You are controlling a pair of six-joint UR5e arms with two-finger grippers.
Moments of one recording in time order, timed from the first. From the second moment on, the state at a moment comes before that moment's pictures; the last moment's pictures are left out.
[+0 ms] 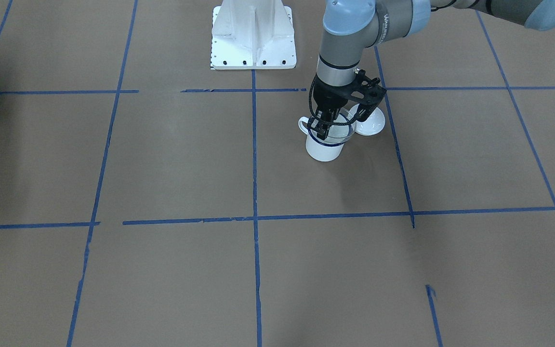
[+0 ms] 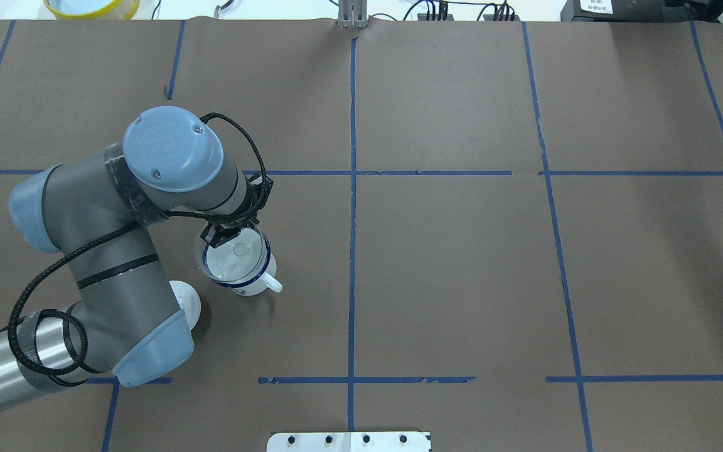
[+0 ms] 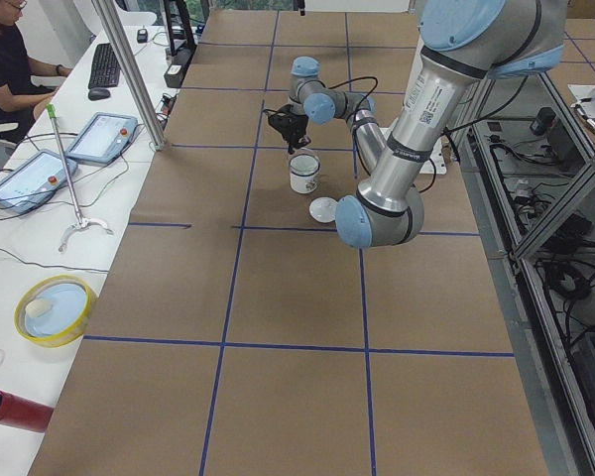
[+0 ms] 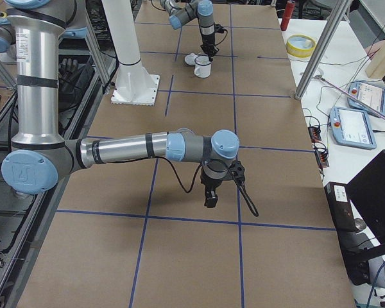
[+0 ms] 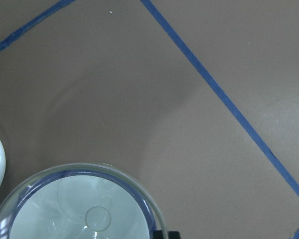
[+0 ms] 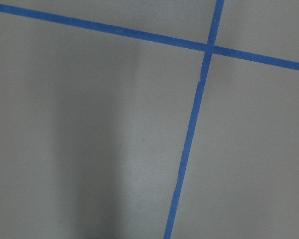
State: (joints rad) left arm -0.58 -2.16 -1.90 -1.42 -1.81 -2.05; right arm 1.45 -1.63 1.79 -1.79 2.31 -0.13
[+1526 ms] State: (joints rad) left arm -0.82 -2.19 -1.43 -2.40 -1.67 -1.93; right arm 1.45 -1.63 1.79 -1.79 2.31 -0.13
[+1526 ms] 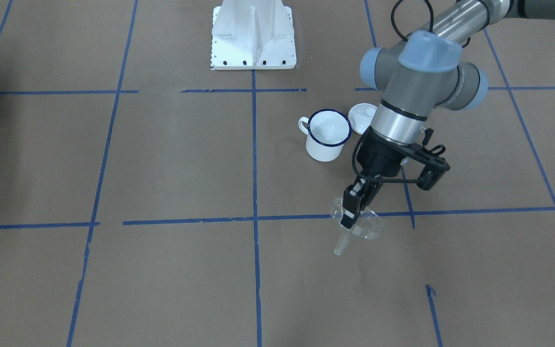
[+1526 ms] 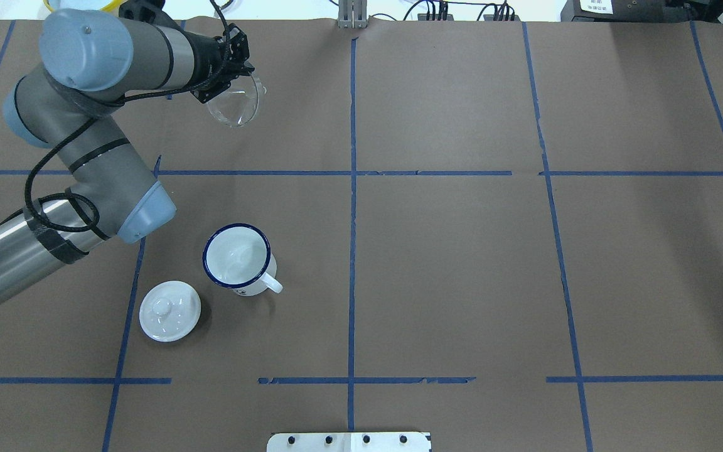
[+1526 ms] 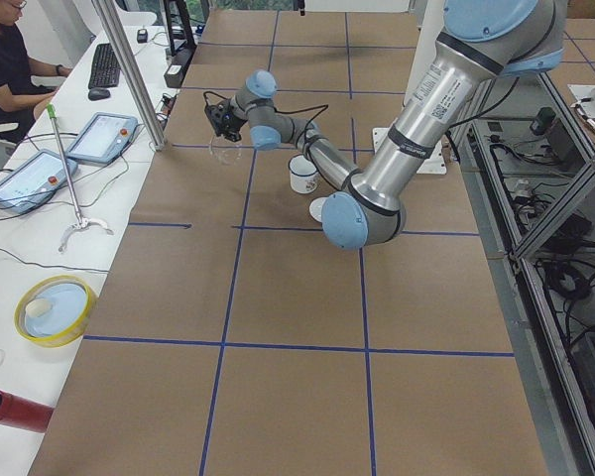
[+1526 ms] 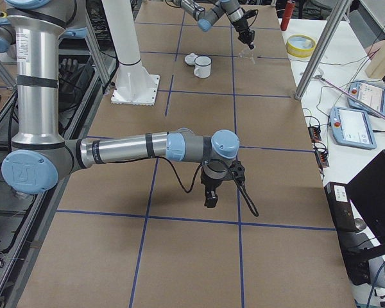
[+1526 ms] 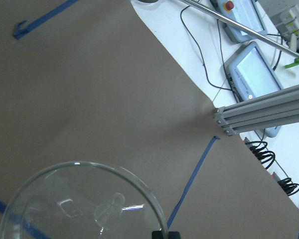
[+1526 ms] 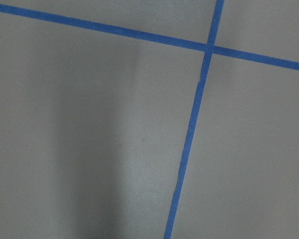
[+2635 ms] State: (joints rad) left arm -0.76 -2.10 -1.20 -2.86 -1.57 -1.98; right arm 1.45 -1.63 1.79 -1.79 2.31 -0.13
